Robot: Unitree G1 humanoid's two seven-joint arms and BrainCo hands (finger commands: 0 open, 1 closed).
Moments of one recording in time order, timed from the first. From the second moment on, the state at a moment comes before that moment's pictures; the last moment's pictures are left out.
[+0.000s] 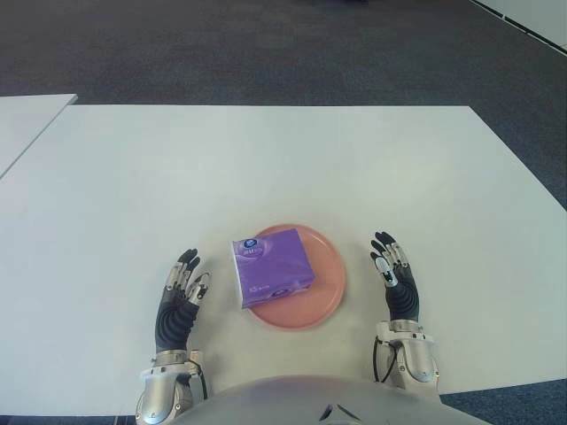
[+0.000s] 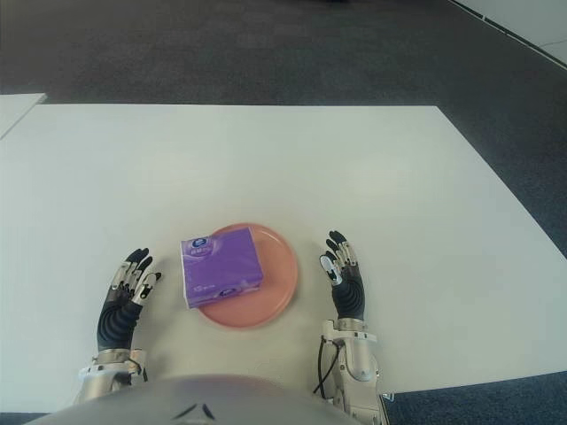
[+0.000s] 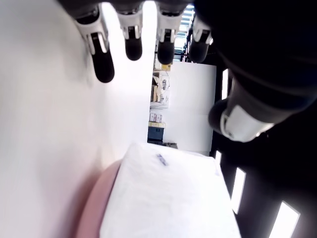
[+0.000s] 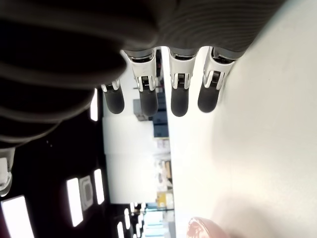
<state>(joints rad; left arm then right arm) 0.67 -0.03 0.01 -0.08 -0.07 -0.44 -0.04 0.43 0.03 -0.01 0.03 0.05 -0.39 0.03</state>
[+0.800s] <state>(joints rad) 0.58 -0.03 0.06 0.04 -0.04 -0.55 -0.03 0.43 0.03 -0.02 0.01 0.04 -0.38 0.01</state>
